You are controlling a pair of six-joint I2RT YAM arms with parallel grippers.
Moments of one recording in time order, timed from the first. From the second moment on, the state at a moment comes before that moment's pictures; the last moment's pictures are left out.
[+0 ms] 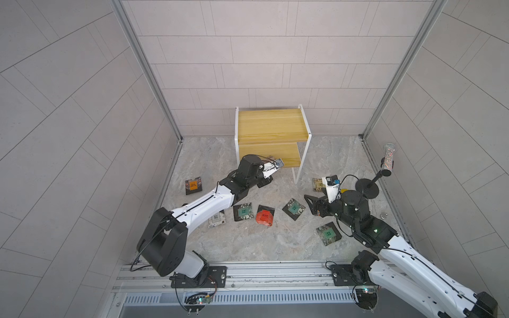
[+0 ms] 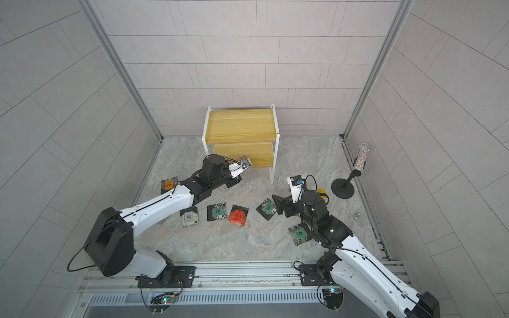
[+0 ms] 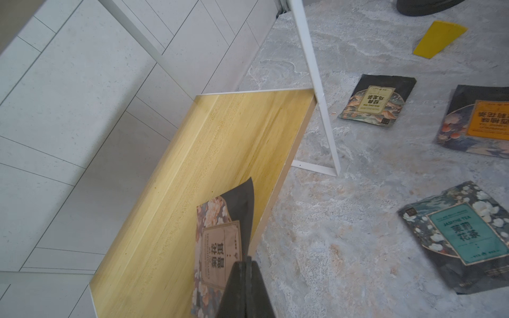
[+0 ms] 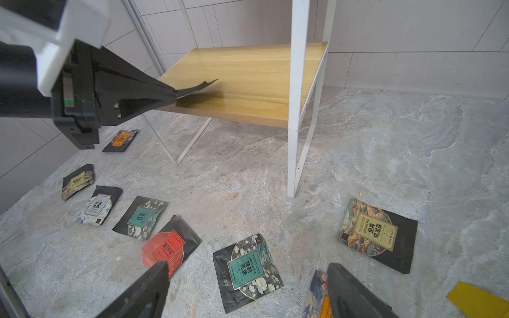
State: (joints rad) left arm -0.64 1.46 1.01 -0.01 0.01 0.64; right arm 0.56 0.69 0.54 -0.25 0.04 0.24
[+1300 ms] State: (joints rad) left arm -0.67 0.87 0.85 -0.61 -0.67 0.15; right arm 0.56 0.77 0.53 -0.19 -0.04 0.25
